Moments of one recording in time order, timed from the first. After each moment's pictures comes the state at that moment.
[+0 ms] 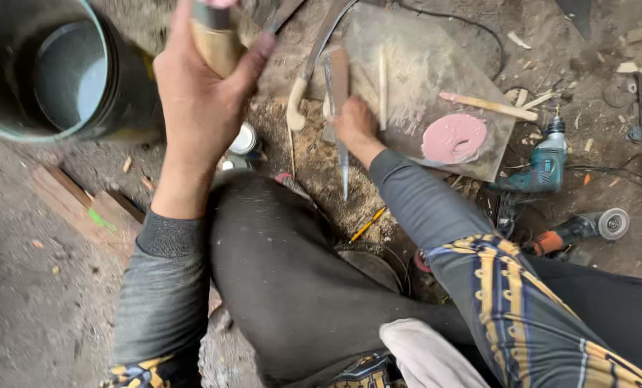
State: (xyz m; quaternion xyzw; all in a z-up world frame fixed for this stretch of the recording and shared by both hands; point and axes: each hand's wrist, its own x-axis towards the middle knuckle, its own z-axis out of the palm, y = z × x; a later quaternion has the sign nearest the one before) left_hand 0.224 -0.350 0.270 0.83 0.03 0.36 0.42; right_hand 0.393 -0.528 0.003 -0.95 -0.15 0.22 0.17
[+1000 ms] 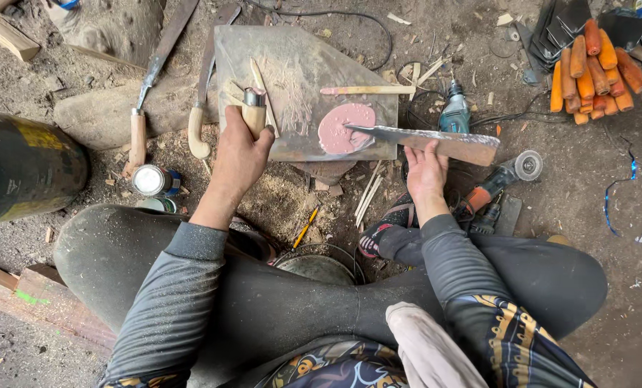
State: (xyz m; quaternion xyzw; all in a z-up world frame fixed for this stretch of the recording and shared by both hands) left_hand 0.317 -0.525 0.167 0.88 0.11 0.09 0.44; right_hand 0.404 -0.942 -0.069 -0.41 0.18 -0.01 0.89
